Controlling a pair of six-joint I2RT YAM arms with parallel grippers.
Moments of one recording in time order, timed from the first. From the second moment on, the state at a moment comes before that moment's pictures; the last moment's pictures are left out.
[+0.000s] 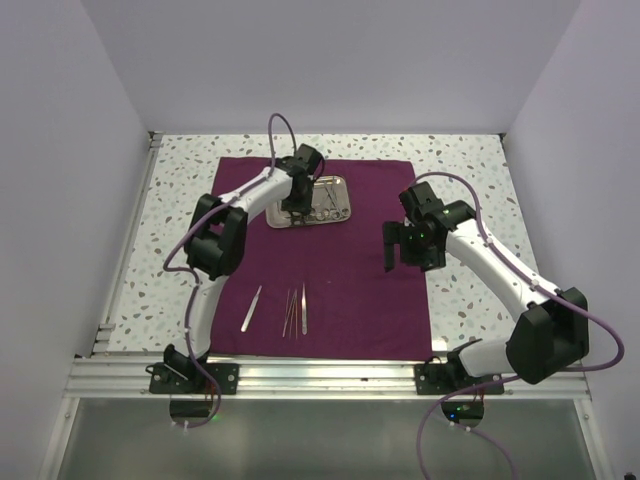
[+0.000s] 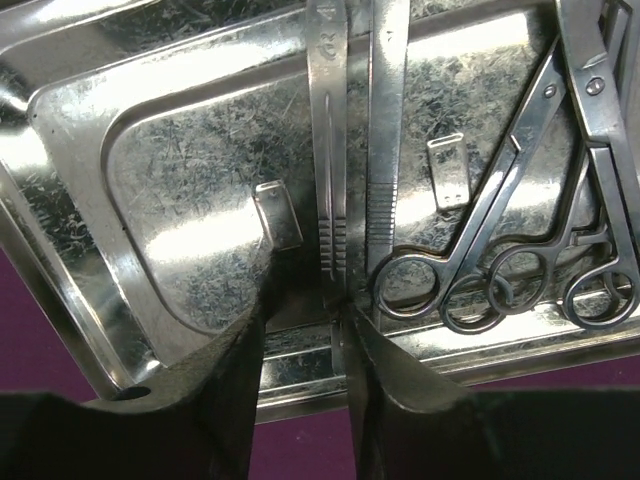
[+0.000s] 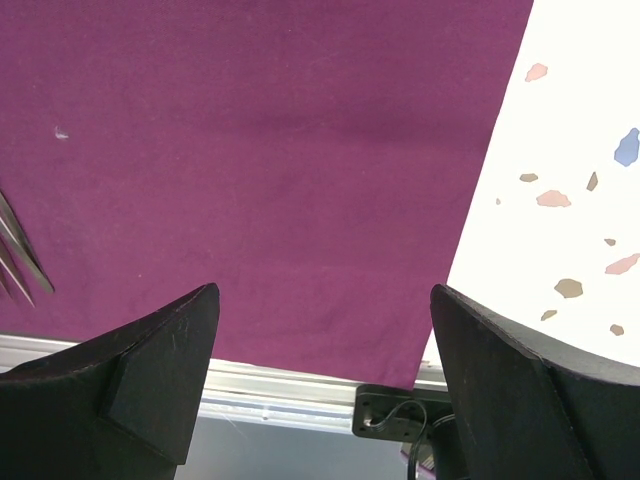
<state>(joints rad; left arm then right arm) -0.49 2.30 1.90 -0.75 -0.19 -0.35 0.42 1.37 1.13 -1.00 0.04 0.42</state>
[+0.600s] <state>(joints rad) -0.51 2.20 1.70 -0.64 -0.22 -0.43 0.41 1.36 1.13 -1.01 0.04 0.37</state>
